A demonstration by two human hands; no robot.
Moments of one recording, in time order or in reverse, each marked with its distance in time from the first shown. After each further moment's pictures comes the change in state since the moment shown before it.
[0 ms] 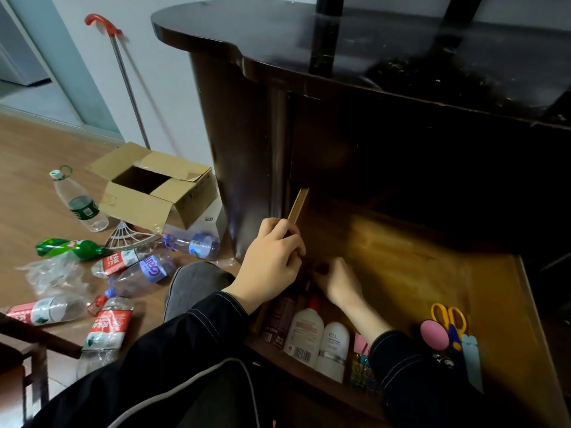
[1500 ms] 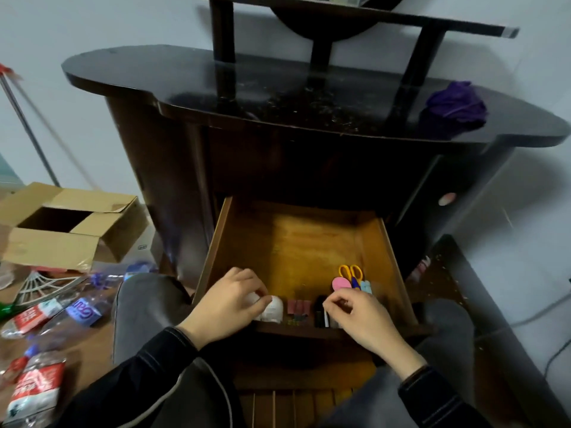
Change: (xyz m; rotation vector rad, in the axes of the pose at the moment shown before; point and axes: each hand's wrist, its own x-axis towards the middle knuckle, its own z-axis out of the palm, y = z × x) left_hand -0.069 0.052 -0.014 -0.135 -0.281 0.284; right_hand -0.222 0.066 -0.109 -0.059 0.217 -0.099
